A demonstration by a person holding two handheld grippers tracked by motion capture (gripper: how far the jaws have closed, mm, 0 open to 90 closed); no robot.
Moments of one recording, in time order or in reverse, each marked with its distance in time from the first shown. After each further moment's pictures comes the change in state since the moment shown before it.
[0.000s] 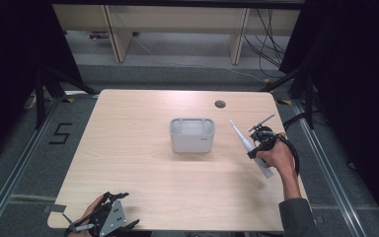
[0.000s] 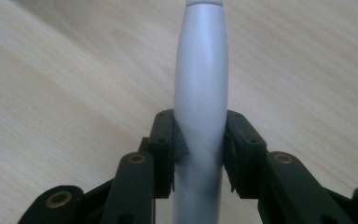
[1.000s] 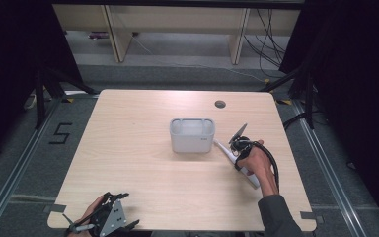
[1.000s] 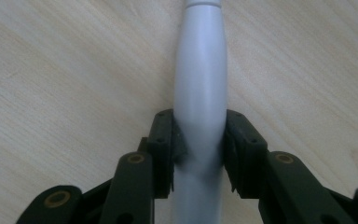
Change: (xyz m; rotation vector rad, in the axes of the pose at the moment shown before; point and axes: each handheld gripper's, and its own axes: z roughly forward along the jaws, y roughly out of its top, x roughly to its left) left arm -0.001 0.000 -0.001 0.001 -0.014 -0.004; right arm 0.038 0.015 0.061 0.210 0.006 -0.047
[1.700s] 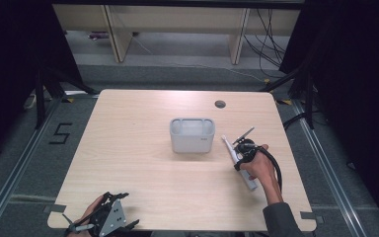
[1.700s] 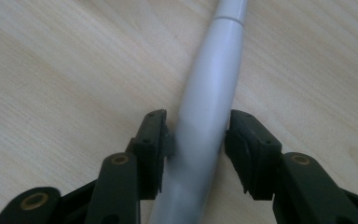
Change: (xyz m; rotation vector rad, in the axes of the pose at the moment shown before) left arm 0.001 0.000 0.000 -0.002 0.006 0.004; right arm -0.001 -0.018 -0.001 -0.153 -0.012 0.018
